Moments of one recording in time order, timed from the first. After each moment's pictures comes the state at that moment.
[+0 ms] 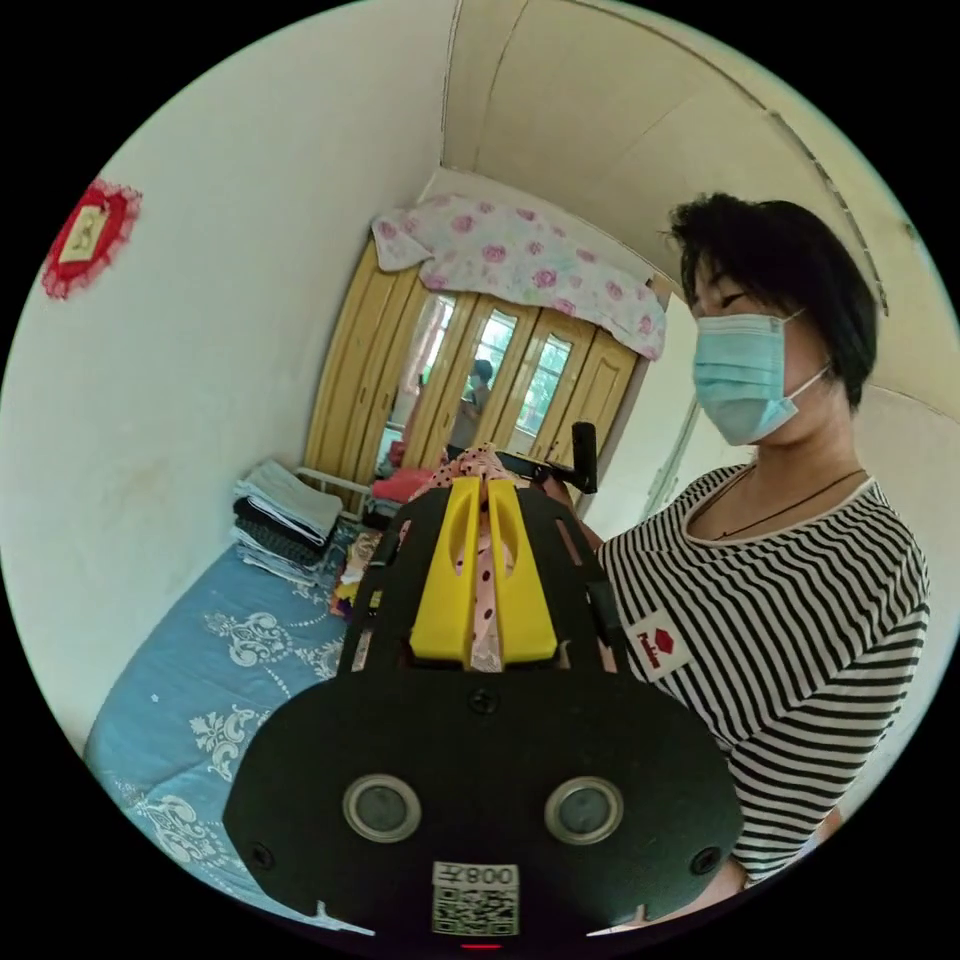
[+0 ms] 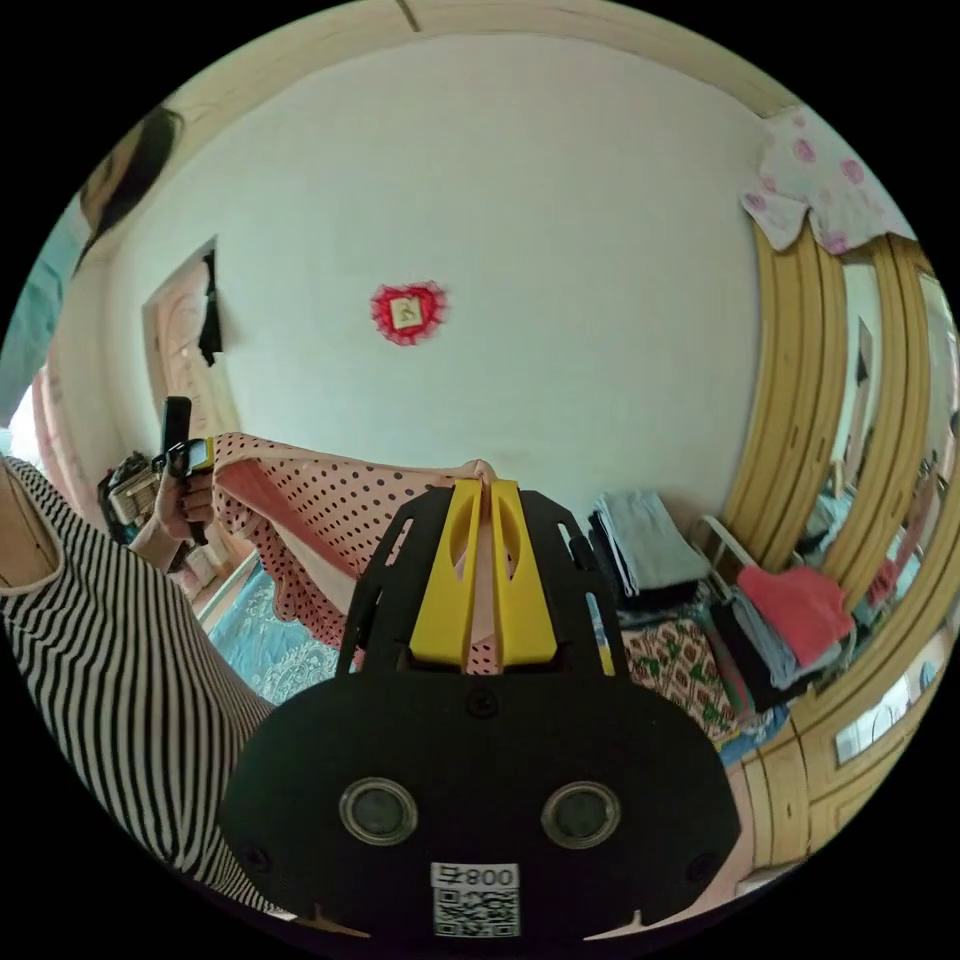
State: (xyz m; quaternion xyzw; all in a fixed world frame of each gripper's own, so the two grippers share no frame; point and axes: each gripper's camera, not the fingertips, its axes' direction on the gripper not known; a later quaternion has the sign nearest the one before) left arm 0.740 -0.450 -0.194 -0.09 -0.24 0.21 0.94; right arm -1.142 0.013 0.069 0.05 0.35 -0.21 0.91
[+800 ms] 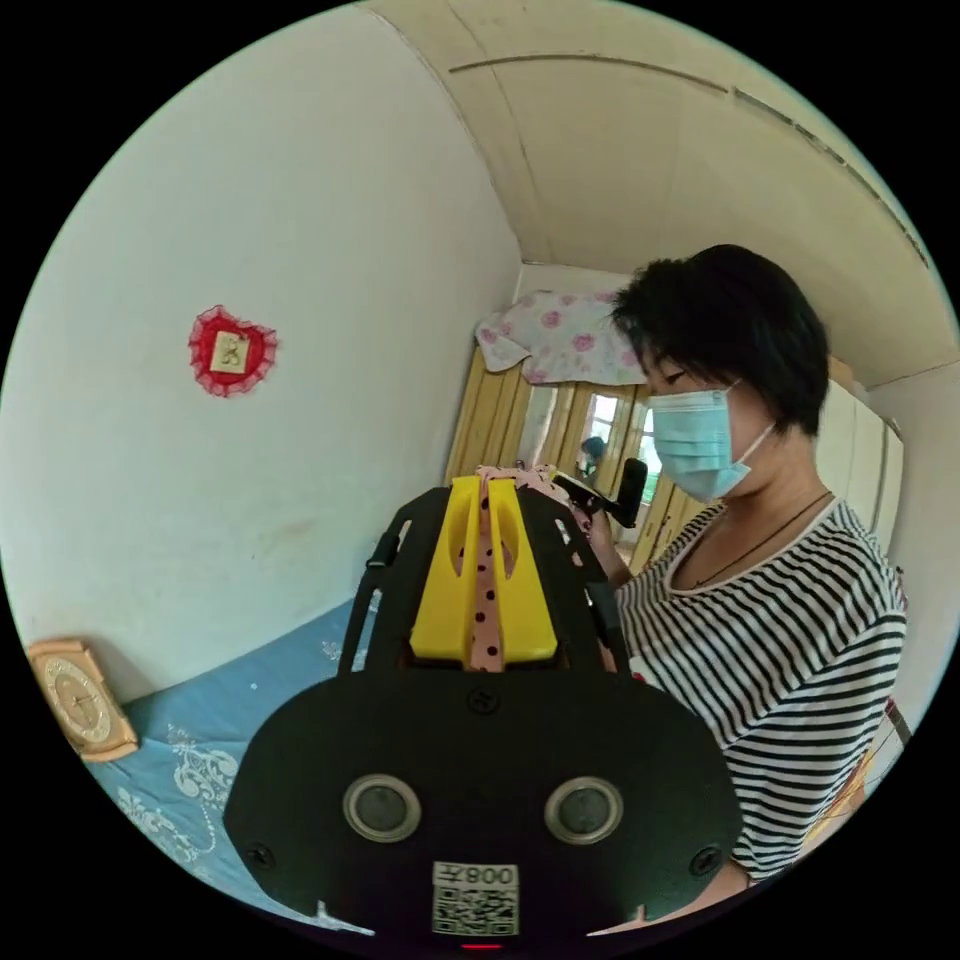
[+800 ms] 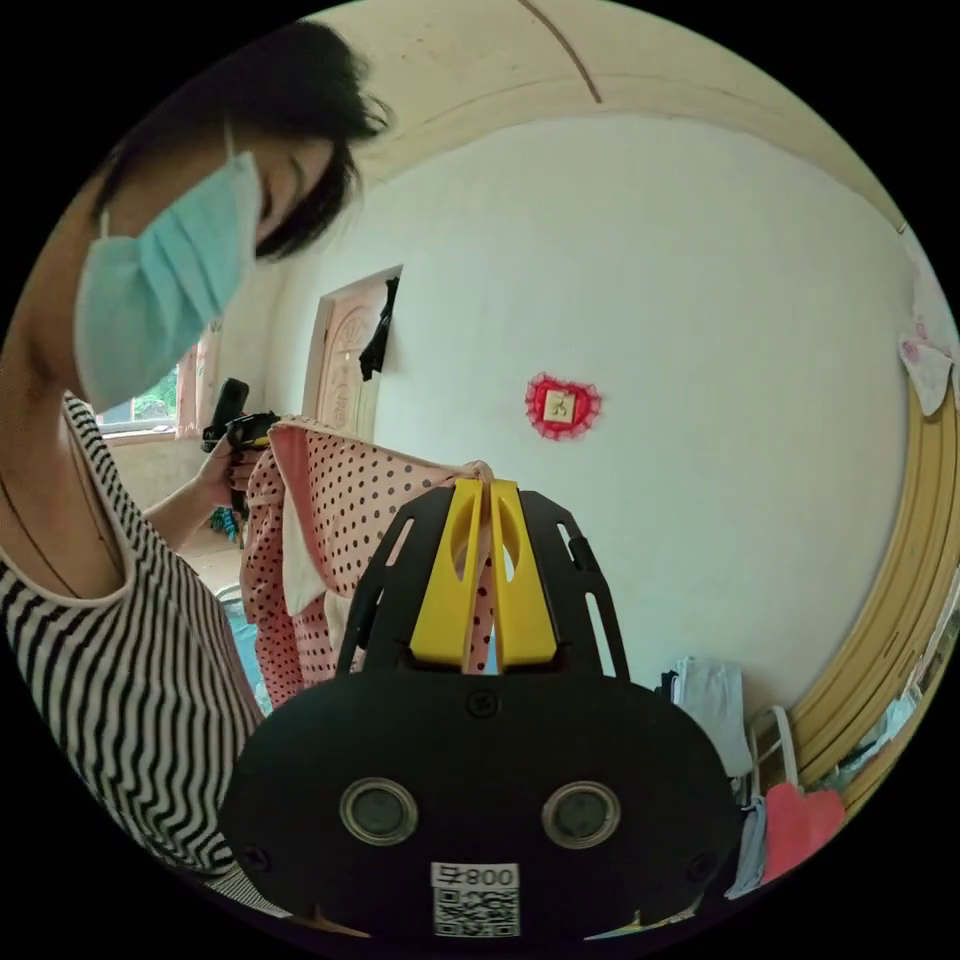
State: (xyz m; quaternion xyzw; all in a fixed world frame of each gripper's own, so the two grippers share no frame) left arm 0.819 -0.413 -0.413 0.06 -0.43 0.21 0.88; right arm -0.973 -0.112 0.238 0.04 0.18 -0.39 0.90
